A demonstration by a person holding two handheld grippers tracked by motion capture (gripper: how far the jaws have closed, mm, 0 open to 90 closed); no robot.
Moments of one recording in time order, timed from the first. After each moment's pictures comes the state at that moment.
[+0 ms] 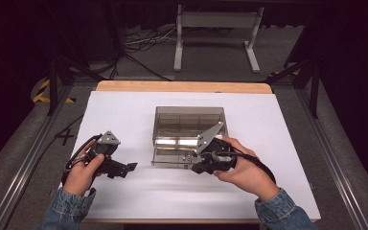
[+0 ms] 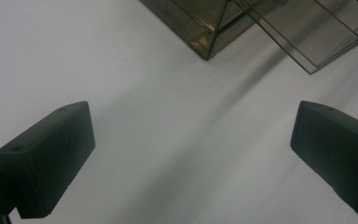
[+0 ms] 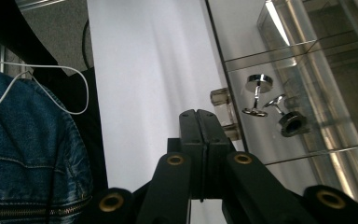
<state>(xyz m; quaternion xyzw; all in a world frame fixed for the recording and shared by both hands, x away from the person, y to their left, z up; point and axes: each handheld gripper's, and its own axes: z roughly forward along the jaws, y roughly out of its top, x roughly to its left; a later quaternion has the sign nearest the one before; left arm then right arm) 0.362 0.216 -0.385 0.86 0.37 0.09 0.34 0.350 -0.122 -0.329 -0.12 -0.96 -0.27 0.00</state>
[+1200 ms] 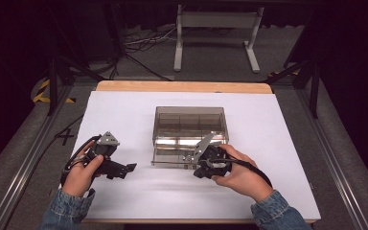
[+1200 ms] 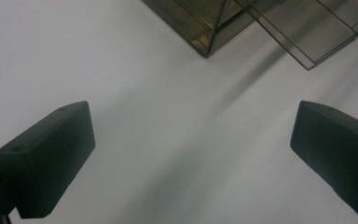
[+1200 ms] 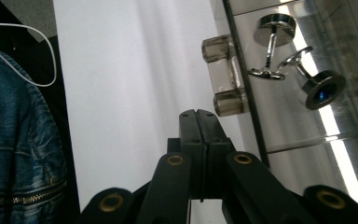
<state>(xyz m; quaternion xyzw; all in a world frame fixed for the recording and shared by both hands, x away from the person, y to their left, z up) 0.359 0.218 -0.384 0.86 0.37 0.08 0.33 0.355 -0.119 -0.366 -0.13 -0.97 -0.22 -0.01</state>
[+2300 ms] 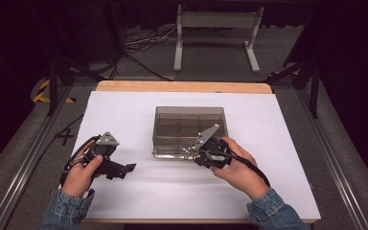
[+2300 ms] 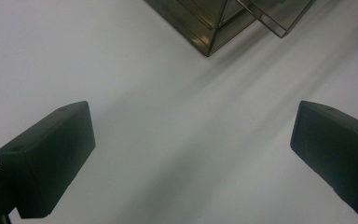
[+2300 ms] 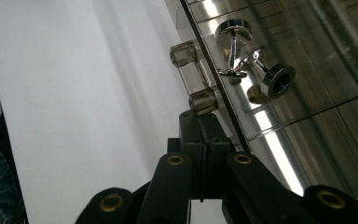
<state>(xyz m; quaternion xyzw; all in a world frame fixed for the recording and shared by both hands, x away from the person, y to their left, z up) 0.359 0.218 -0.385 0.86 0.38 0.09 0.34 0.371 -0.122 -0.359 -0.18 -0.95 -0.24 -0.08</state>
